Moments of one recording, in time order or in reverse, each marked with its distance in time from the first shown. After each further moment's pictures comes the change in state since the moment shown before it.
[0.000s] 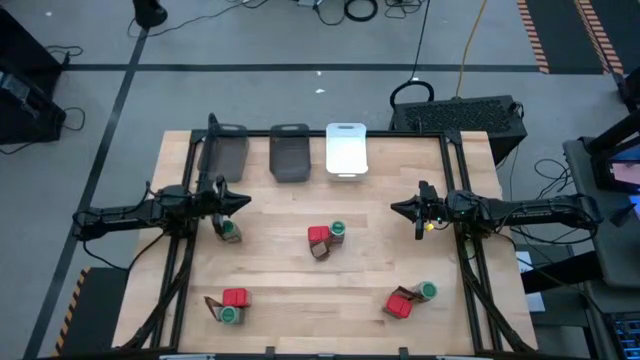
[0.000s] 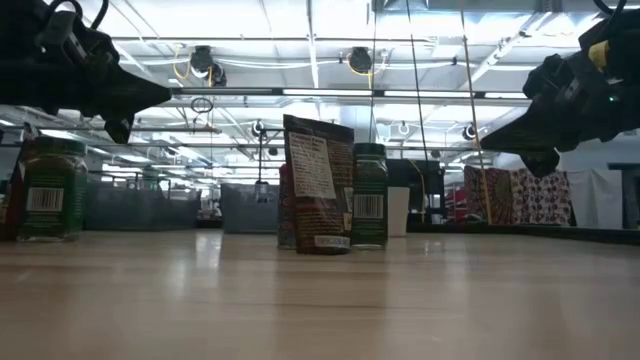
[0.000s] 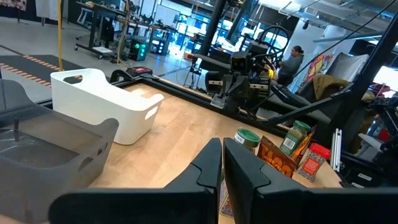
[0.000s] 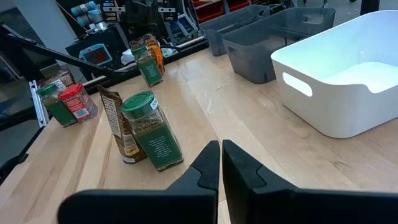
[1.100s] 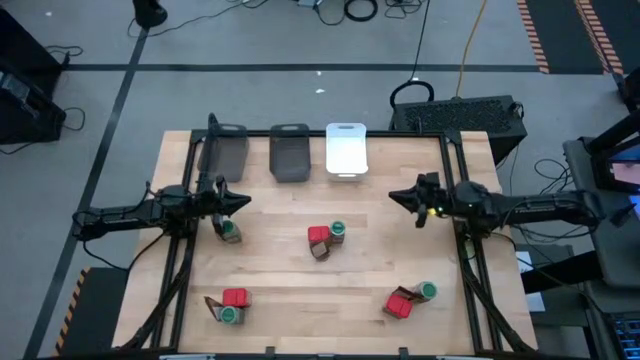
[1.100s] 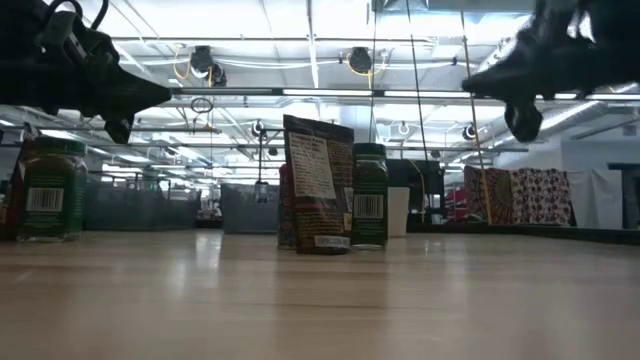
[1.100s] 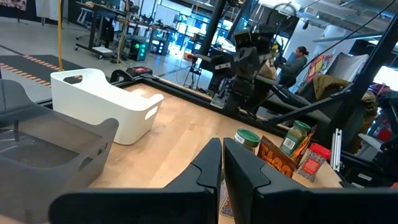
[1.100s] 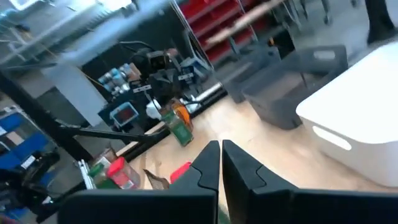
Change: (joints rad) left arm 0.000 0.000 0.000 0.000 0.000 0.000; right arm 0.003 0.148 0.205 0.077 0.032 0.245
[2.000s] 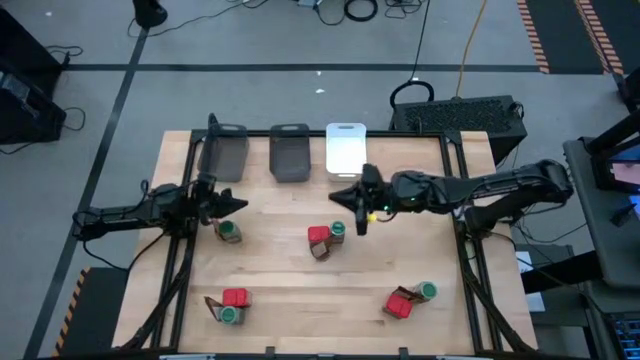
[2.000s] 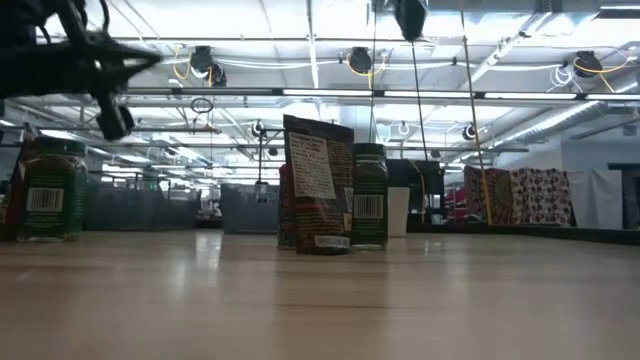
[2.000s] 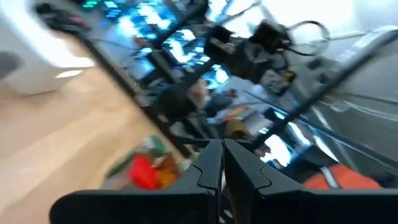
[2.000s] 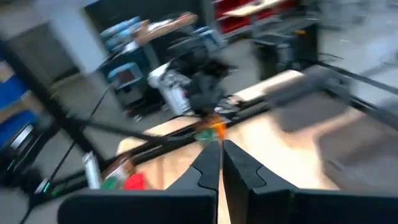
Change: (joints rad) left arm 0.000 0.000 0.003 0.174 0.173 -0.582; right arm 0.144 0.796 0.833 -0.127 -0.007 -0.230
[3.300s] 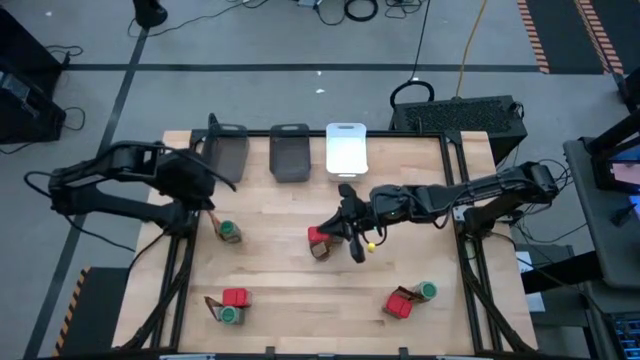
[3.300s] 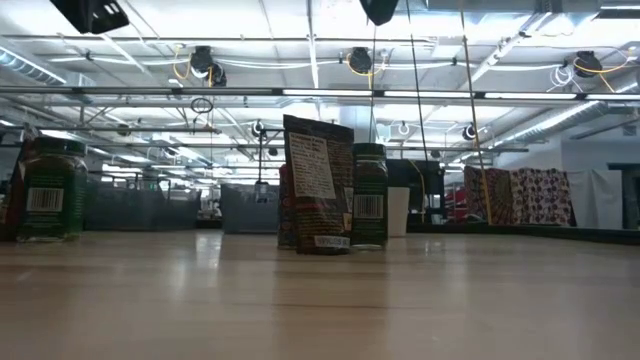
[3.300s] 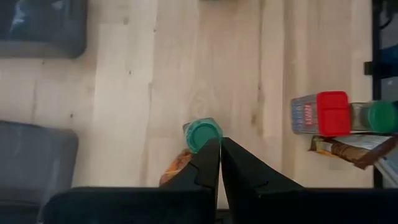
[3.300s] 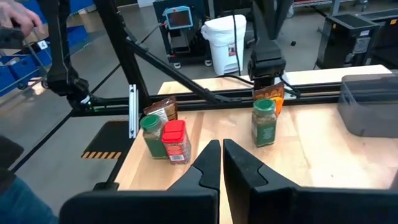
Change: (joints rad) left arm -0.001 0.880 1.242 -1.690 0.027 0.928; right arm 0.062 0.125 0.103 -0.086 -0.182 -0.203
